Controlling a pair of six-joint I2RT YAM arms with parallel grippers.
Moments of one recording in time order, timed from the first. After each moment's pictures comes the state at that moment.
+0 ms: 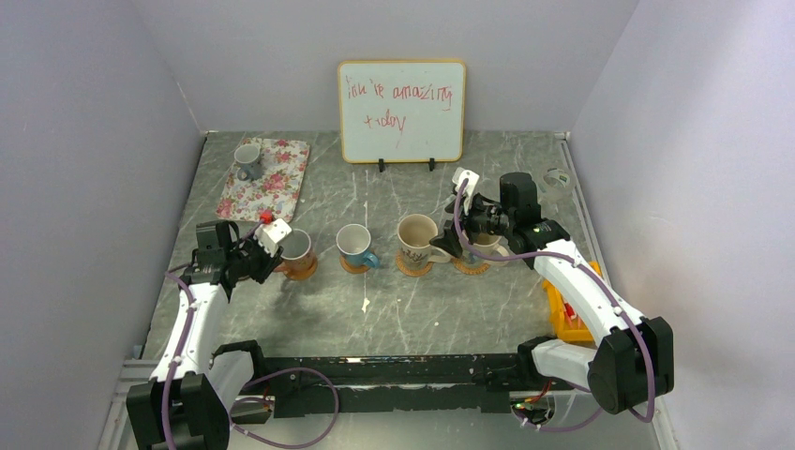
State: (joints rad) left arm 0.16 0.92 0.56 -0.46 0.61 0.78; right arm 0.31 1.17 0.86 -0.24 -0.74 -0.39
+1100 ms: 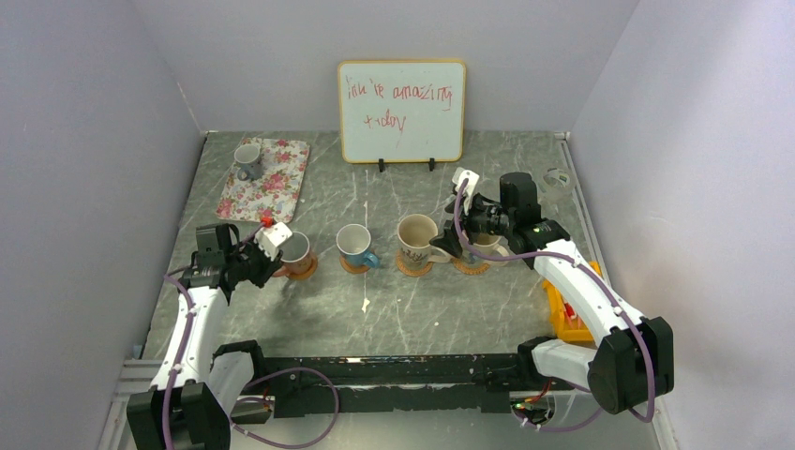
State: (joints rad) left arm 0.16 0.89 0.56 -0.53 0.60 0.79; right arm 0.31 1.17 0.86 -0.24 -0.74 -0.39
